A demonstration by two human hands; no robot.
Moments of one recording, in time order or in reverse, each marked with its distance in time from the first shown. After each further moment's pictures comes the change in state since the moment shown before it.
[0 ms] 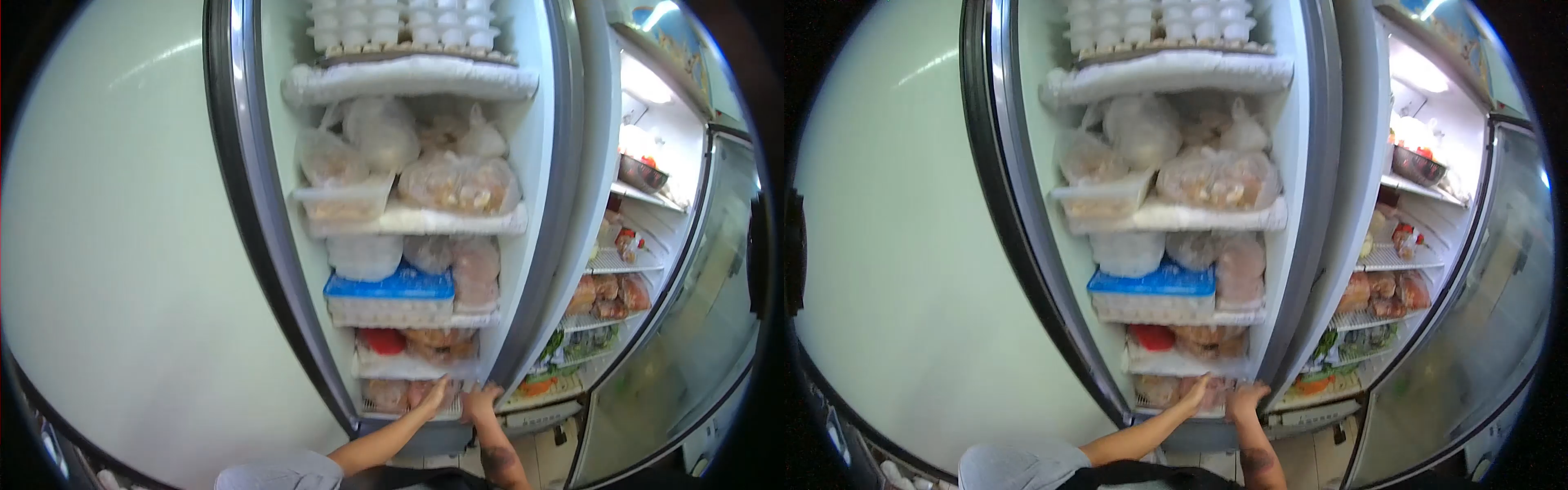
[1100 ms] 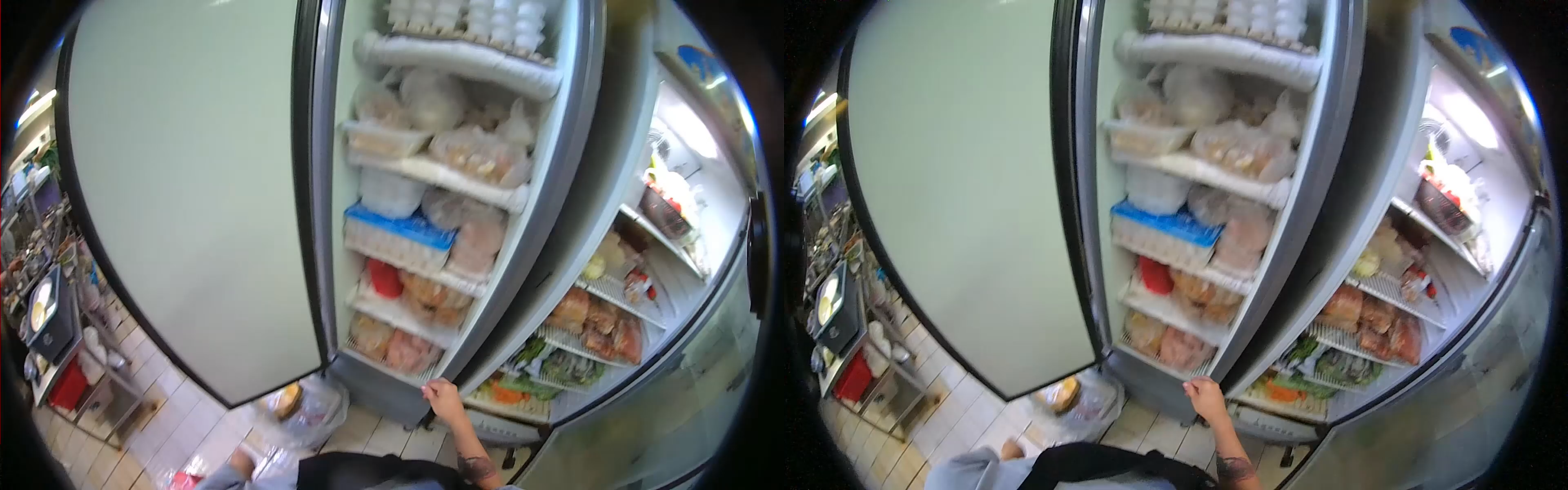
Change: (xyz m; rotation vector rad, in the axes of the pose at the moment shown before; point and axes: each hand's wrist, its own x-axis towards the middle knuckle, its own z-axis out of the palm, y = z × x) left_hand -0.372 -0.389 -0.231 1.071 0.563 -0.568; right_hand -0.107 0.080 -0.018 0.673 -0.010 -0.602
